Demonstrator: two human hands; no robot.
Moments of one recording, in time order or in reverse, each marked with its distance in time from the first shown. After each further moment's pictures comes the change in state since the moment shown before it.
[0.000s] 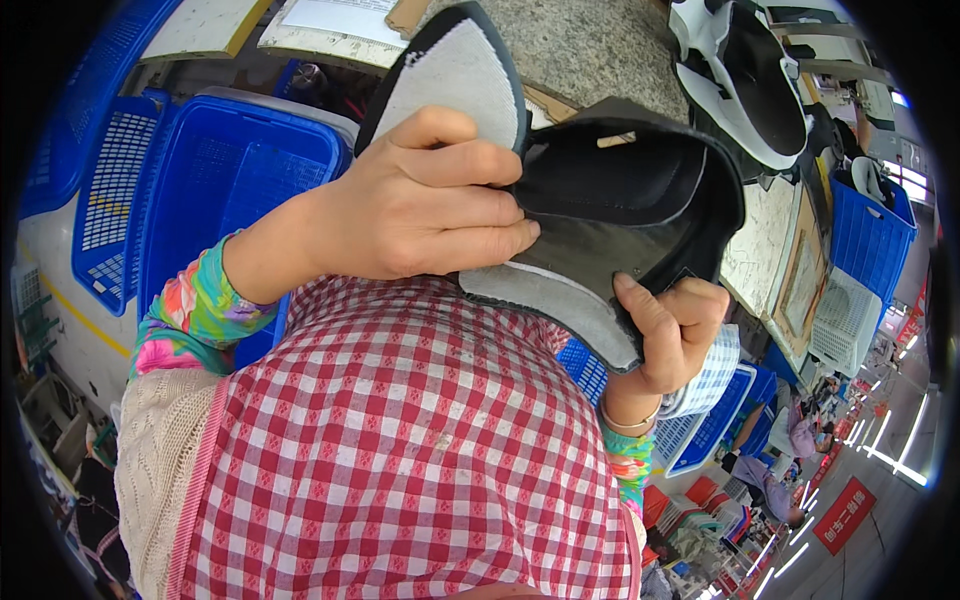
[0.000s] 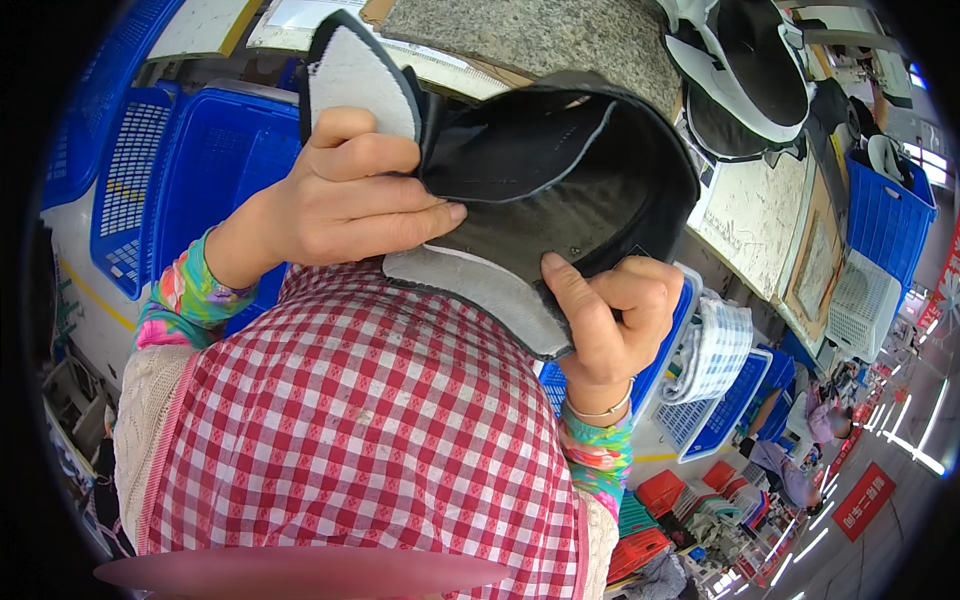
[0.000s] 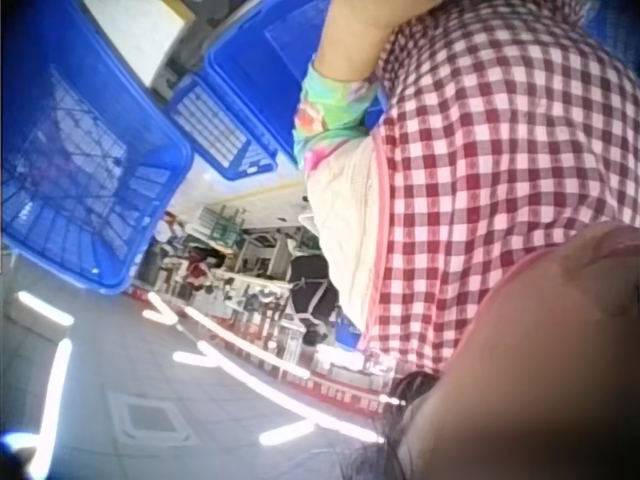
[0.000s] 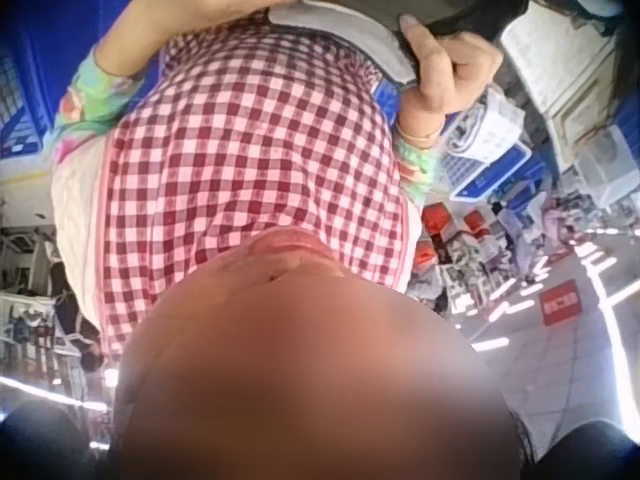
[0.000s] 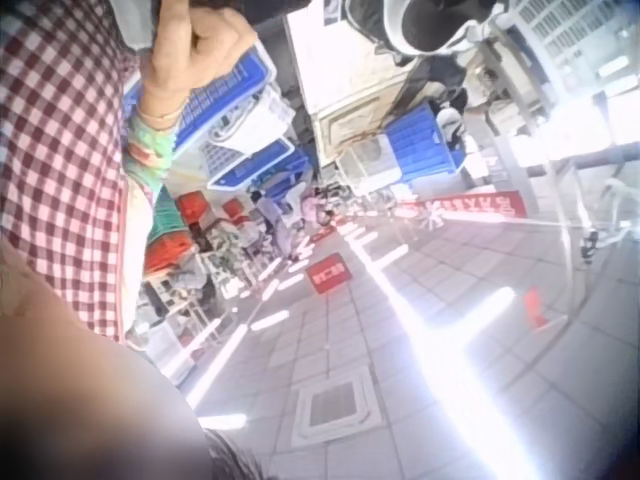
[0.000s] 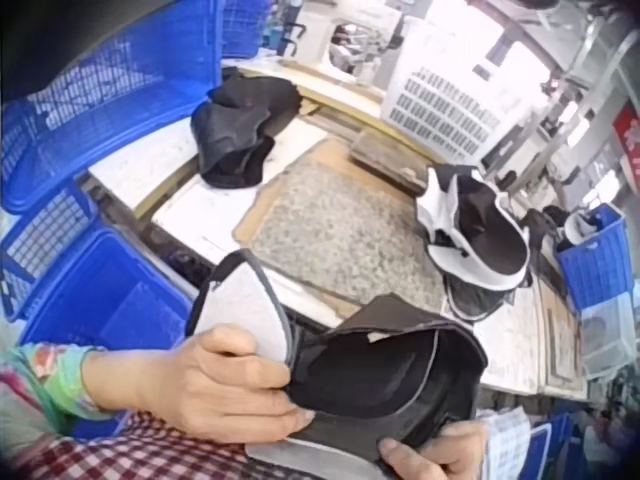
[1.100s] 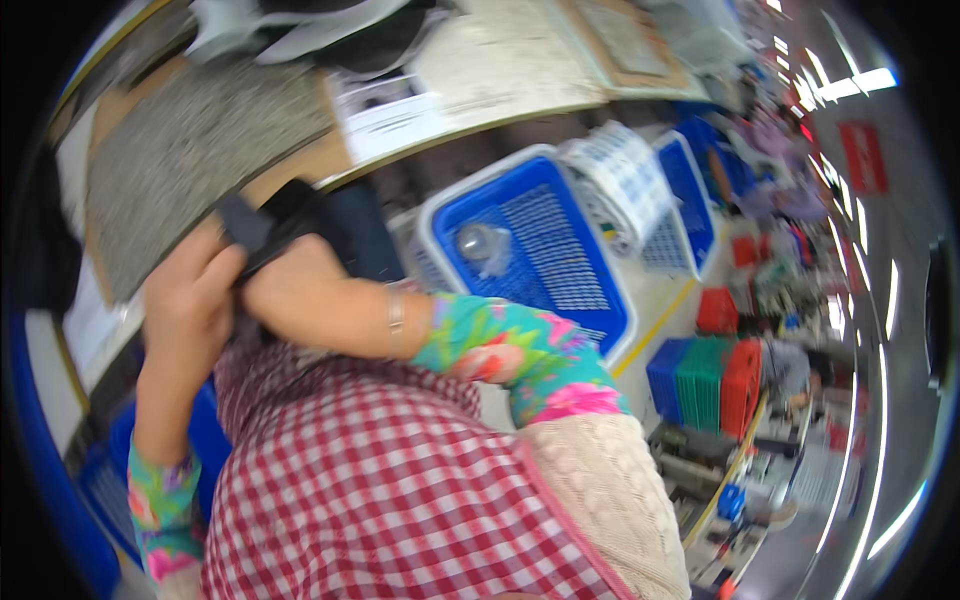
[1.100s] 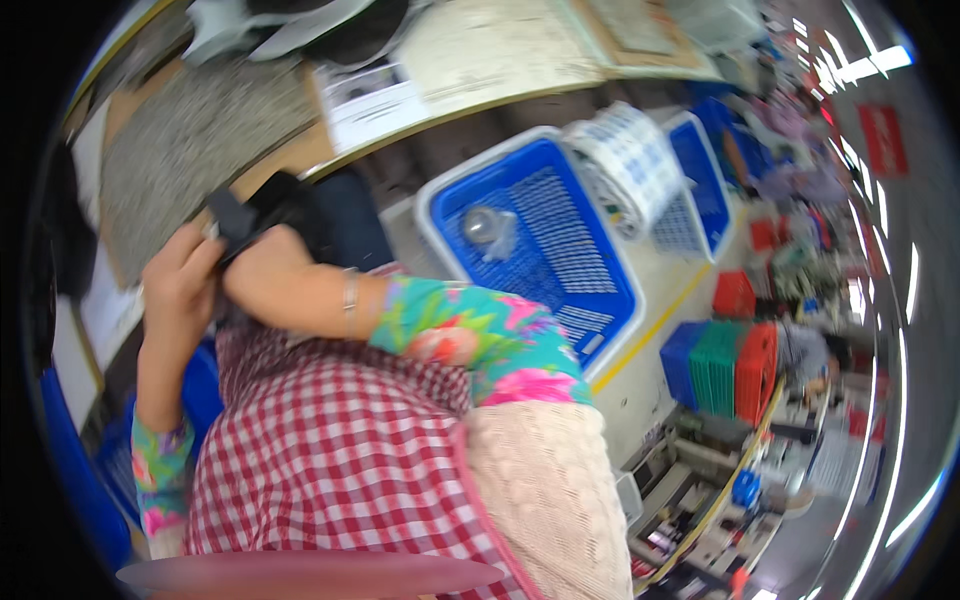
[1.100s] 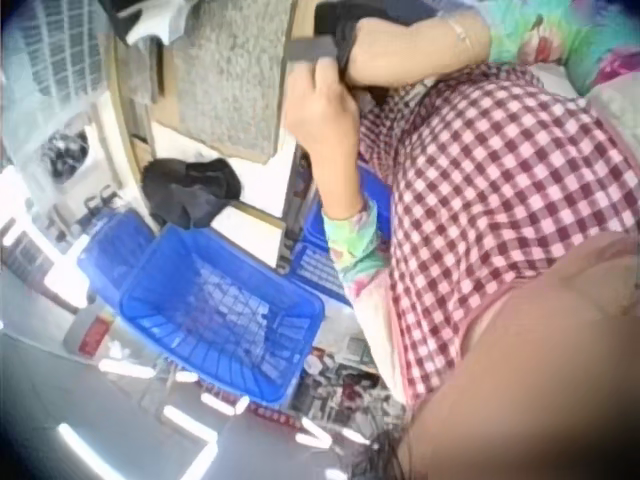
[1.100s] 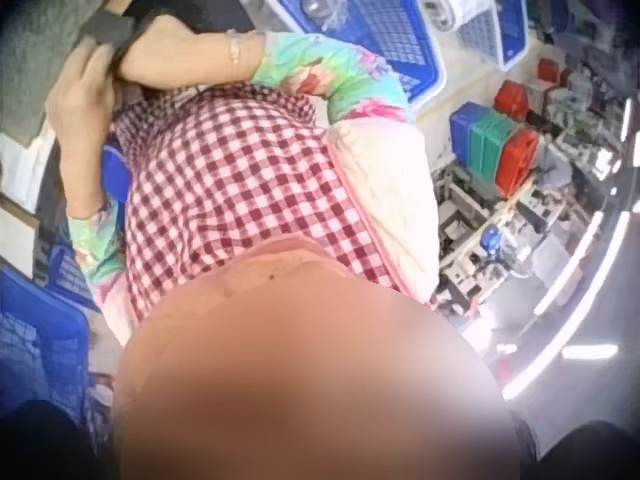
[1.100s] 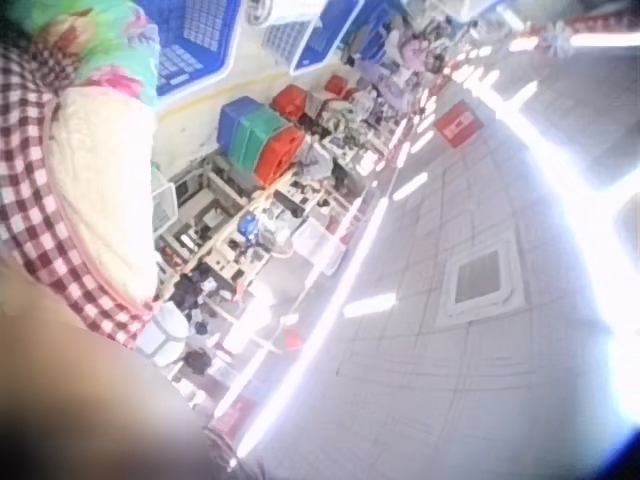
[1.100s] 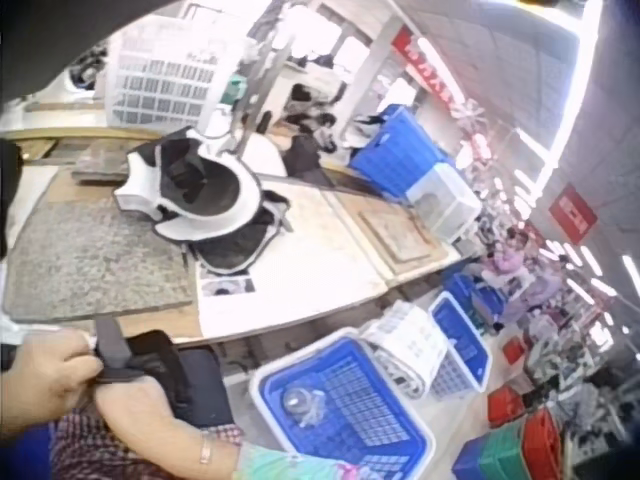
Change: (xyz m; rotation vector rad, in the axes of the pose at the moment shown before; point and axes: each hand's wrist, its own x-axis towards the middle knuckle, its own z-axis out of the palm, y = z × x) left_hand 0.060 -0.024 0.060 -0.034 -0.503 -0.199; right_hand -0.018 0.017 0.109 0.003 -0.390 0.287
